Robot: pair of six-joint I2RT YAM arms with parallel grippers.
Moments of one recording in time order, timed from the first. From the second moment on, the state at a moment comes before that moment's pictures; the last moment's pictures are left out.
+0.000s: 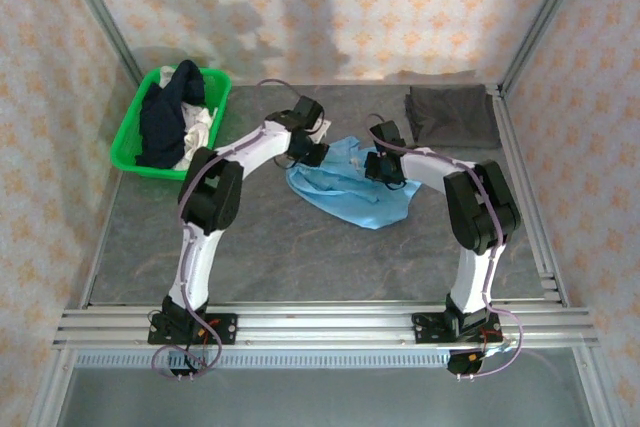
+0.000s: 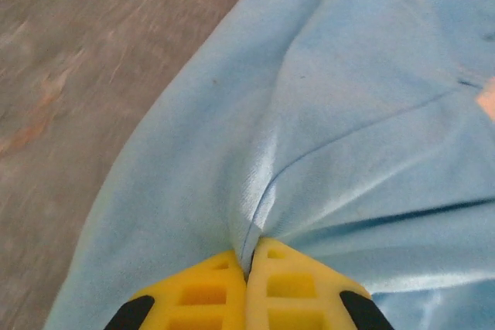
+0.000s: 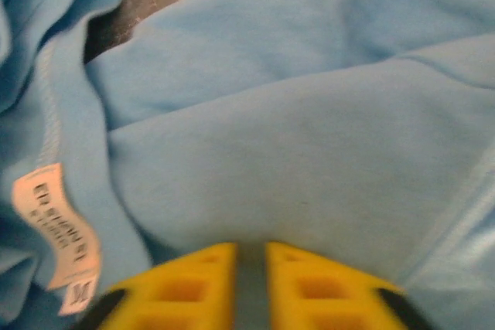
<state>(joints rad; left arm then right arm) -0.43 2.18 1.75 -0.71 0.15 -0.12 0.38 1.90 1.21 -0.37 0.03 0.58</state>
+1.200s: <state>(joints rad) -0.48 2.11 1.69 -0.71 -0.06 -0.11 0.69 1.83 1.10 -0.41 0.18 0.67</state>
